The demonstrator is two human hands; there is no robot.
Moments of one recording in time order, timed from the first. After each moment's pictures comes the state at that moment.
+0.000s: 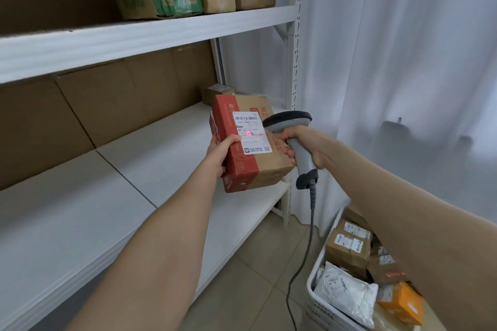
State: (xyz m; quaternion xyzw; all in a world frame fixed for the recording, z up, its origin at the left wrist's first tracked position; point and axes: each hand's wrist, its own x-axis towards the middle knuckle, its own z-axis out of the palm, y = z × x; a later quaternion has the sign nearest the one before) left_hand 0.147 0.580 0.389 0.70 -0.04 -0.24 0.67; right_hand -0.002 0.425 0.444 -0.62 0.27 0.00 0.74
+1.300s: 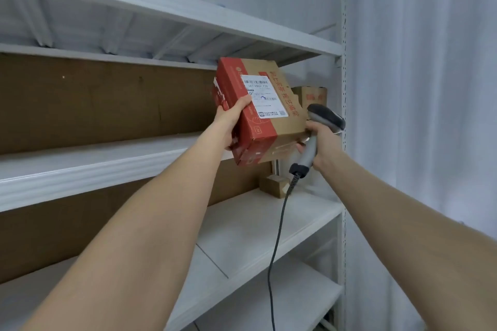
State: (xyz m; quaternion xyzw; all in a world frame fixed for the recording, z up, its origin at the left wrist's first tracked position) left_hand 0.082 0.748 0.695 0.66 -0.18 -0.05 0.73; right_hand 0.006 0.571 0.639 -0.43 0.10 -0.31 0.85
